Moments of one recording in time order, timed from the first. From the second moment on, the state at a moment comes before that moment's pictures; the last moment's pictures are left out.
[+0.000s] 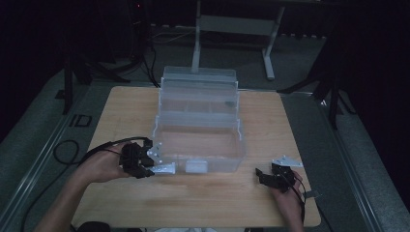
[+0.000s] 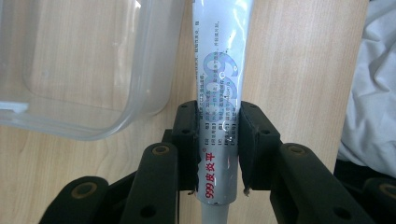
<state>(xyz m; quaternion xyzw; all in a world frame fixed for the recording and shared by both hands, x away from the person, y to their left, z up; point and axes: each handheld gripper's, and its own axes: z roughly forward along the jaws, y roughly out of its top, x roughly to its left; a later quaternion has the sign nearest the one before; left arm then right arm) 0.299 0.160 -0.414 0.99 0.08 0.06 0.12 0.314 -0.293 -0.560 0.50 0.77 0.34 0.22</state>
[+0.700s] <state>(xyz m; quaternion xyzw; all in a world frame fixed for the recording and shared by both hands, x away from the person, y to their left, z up) 0.317 0.153 -0.400 0.99 0.08 0.07 0.13 0.314 -0.293 -0.560 0.50 0.77 0.34 0.22</state>
